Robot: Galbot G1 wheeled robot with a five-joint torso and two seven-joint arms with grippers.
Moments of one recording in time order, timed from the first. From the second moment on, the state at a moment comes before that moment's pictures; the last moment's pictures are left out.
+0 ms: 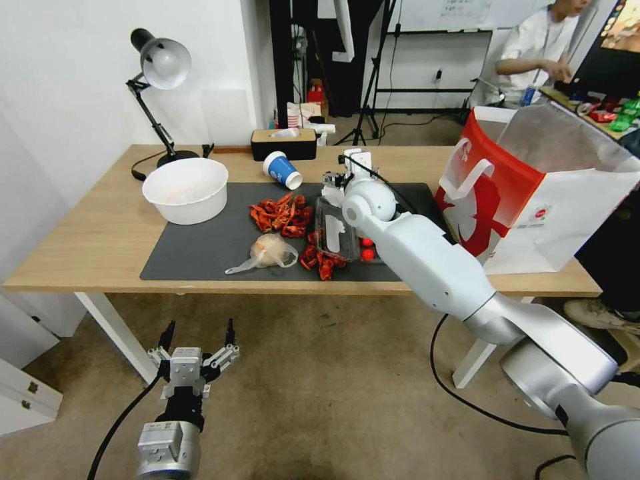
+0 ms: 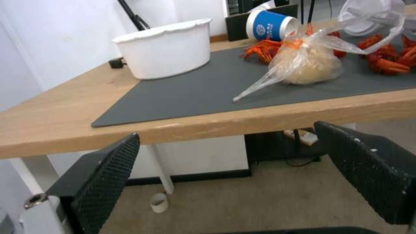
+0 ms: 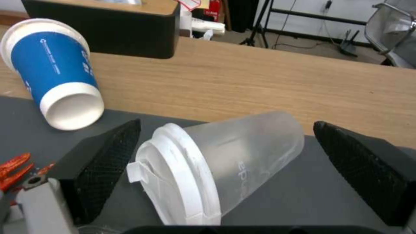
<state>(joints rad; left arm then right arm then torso) 1.87 -1.52 -0.52 -2.24 0.07 -0.05 -0.13 -0.19 1.31 -0.33 1.26 0.89 -0.53 0.66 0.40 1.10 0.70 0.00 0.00</state>
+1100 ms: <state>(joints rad) 1.86 -1.51 -0.52 -2.23 0.05 -0.05 -0.13 -0.17 1.34 -0.35 1.14 0.77 -0.55 0.52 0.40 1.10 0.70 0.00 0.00</state>
